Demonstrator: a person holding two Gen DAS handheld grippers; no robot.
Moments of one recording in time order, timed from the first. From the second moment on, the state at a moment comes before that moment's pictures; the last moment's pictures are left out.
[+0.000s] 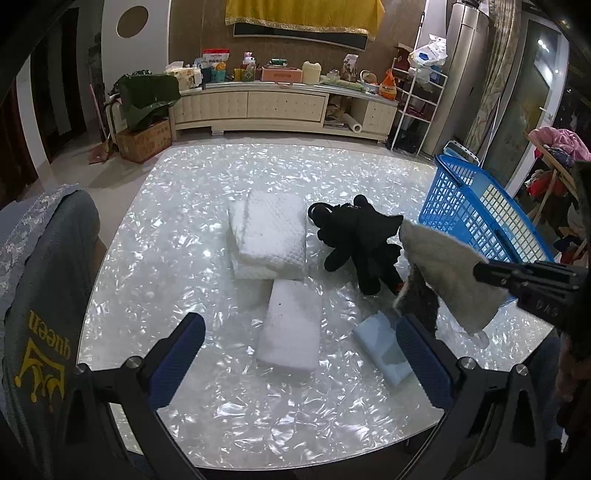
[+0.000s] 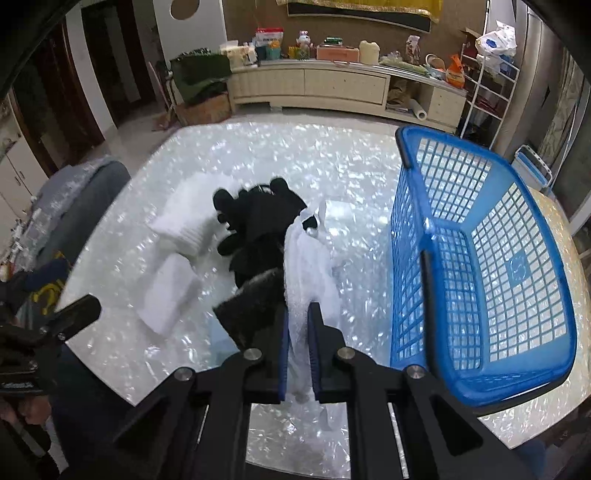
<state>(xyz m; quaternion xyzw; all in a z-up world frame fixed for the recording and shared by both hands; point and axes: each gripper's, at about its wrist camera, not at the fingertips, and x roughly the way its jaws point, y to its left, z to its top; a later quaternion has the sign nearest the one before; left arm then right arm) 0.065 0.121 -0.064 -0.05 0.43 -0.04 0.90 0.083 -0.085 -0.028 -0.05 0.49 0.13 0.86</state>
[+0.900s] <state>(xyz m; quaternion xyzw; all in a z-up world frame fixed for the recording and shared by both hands) 0.107 0.121 -0.104 -0.03 0.48 -0.06 0.87 0.123 -0.200 0.040 -0.04 0.44 0.05 0.90</state>
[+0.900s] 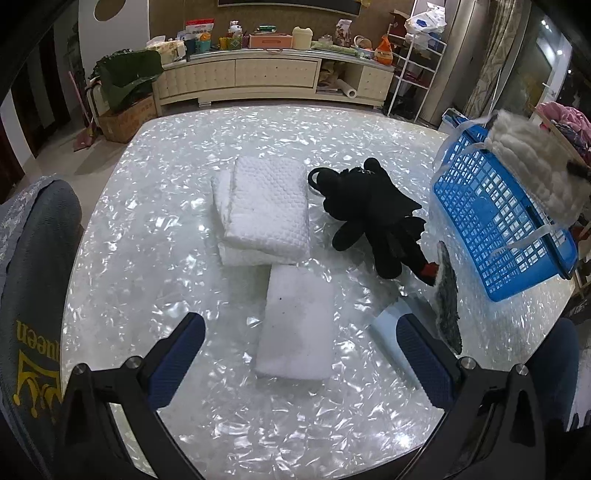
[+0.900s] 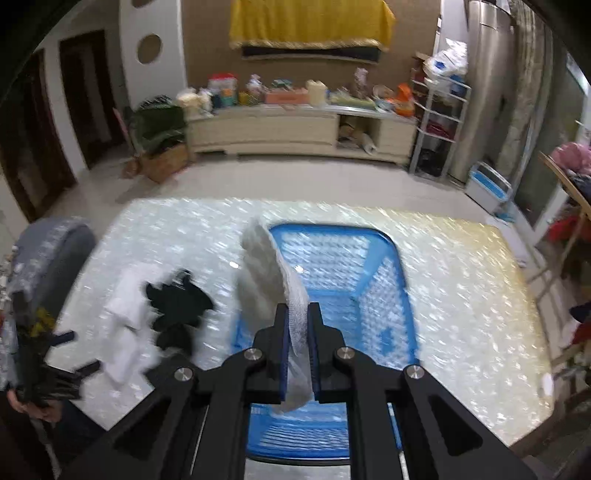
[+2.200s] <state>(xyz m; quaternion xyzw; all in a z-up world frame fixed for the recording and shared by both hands) 0.143 0.136 -0.176 -0.02 0.54 -0.08 0.84 0.139 -0.211 -0.106 -0.04 0.60 0.05 0.79</state>
